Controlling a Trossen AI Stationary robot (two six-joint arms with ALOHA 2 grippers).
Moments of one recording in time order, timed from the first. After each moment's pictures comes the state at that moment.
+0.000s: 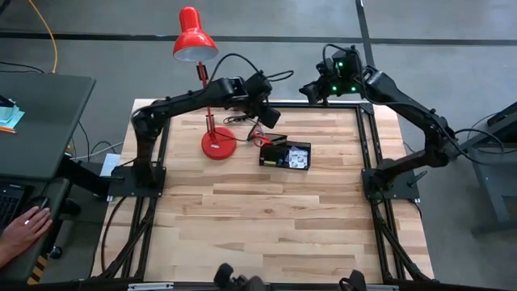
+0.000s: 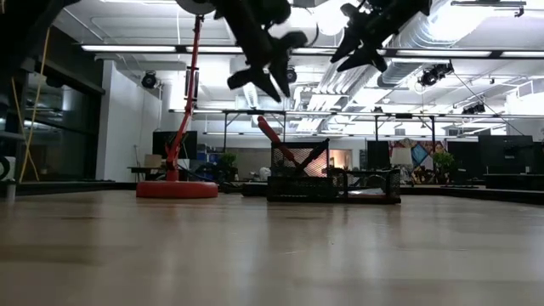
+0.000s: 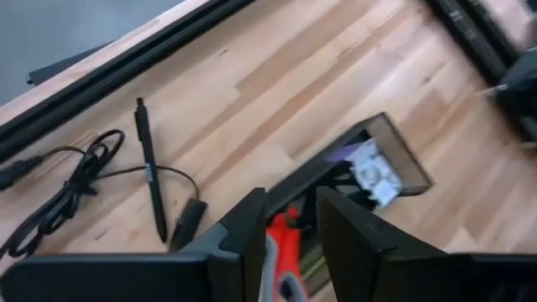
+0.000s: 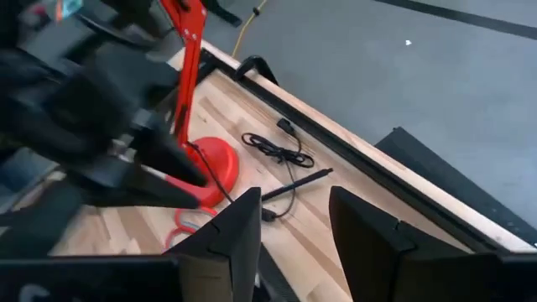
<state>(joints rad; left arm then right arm) 0.52 1.95 1.90 -0.93 0.00 -0.50 -0.76 1.37 1.39 -0.63 -0.29 0.25</state>
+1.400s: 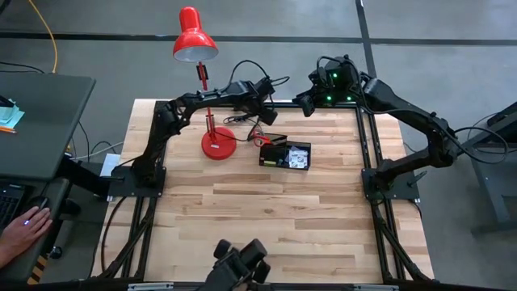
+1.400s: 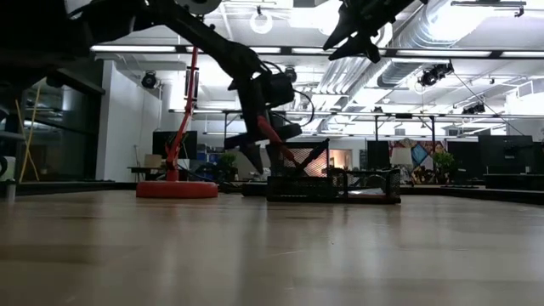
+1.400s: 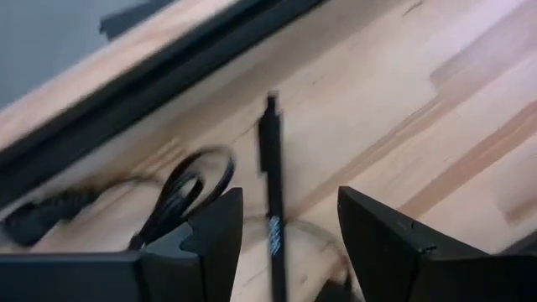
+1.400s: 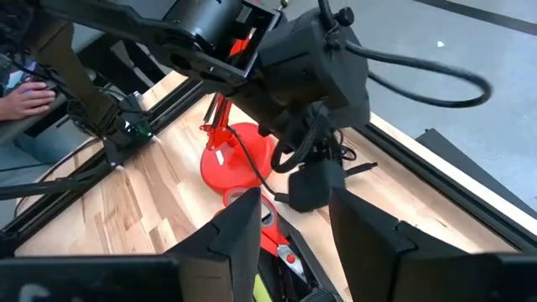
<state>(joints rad) 0.68 2.27 1.90 -0.86 -0.07 -0.41 -0.61 1.35 1.39 -0.62 -0.24 0.29</state>
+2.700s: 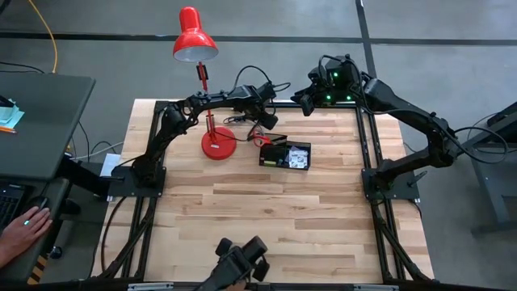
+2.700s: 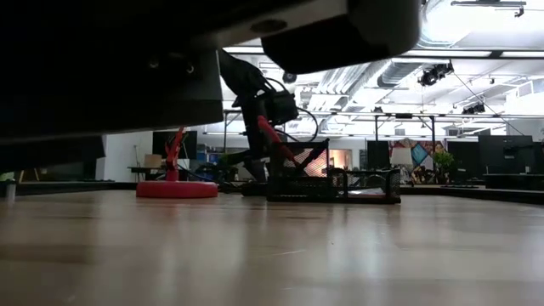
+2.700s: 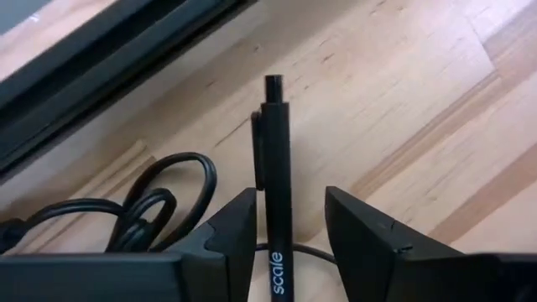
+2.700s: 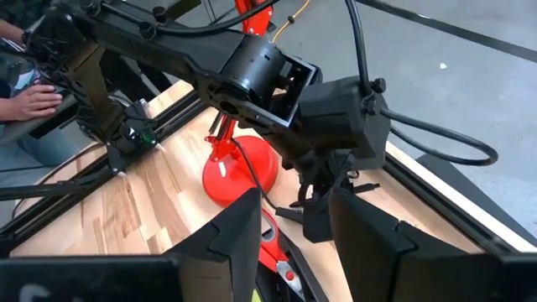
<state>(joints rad) 0.69 2.36 1.92 -0.81 -0.04 -0.37 -0.61 1.35 1.39 -0.58 -0.24 0.25</state>
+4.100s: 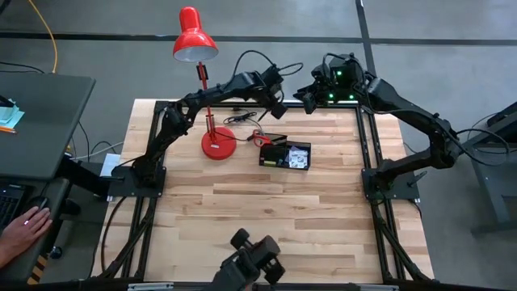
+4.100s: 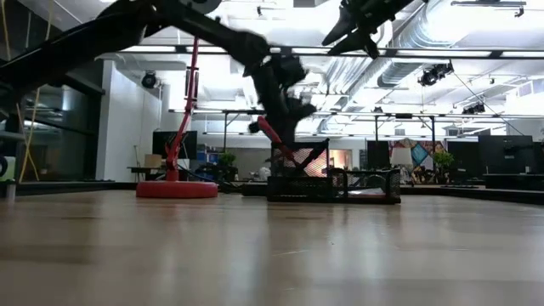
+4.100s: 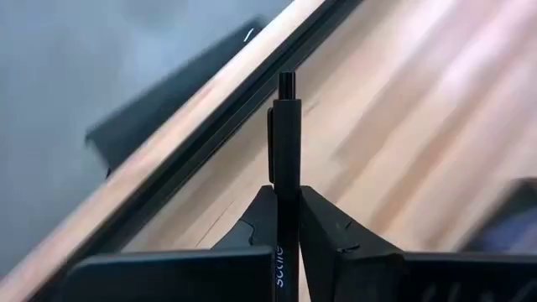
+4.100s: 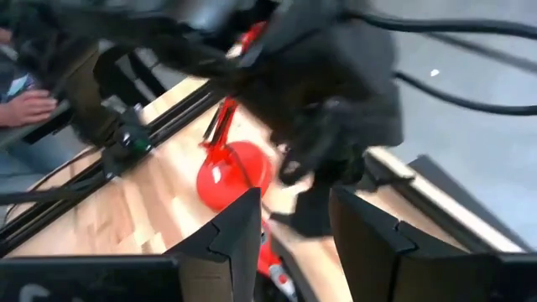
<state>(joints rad) 0.66 2.35 2.20 -0.90 -0.03 -0.20 -0.62 1.33 1.39 -0.58 -0.23 0.24</state>
